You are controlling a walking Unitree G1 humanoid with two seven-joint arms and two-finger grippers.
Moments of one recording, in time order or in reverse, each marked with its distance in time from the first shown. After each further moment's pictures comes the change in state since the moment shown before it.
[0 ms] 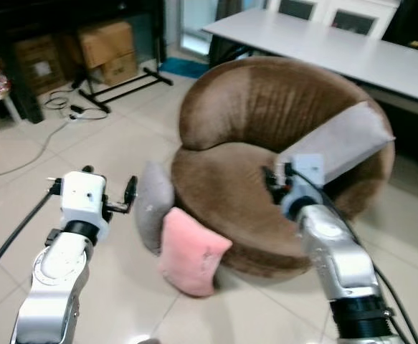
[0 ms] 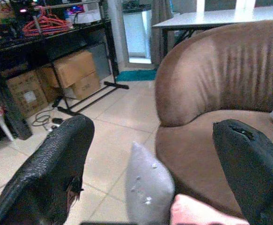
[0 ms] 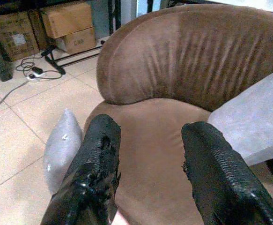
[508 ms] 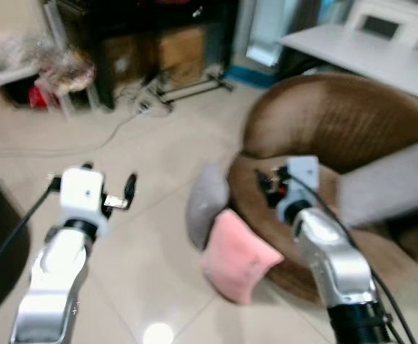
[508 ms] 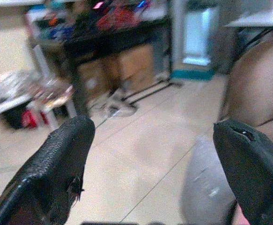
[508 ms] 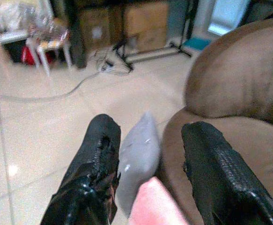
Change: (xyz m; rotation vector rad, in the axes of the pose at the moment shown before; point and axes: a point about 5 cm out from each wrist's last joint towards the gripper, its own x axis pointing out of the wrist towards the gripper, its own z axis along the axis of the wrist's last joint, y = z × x) left arm 0.000 0.004 0.001 0.002 -0.013 0.004; right arm -0.003 0.010 -0.002 0.002 0.002 0.041
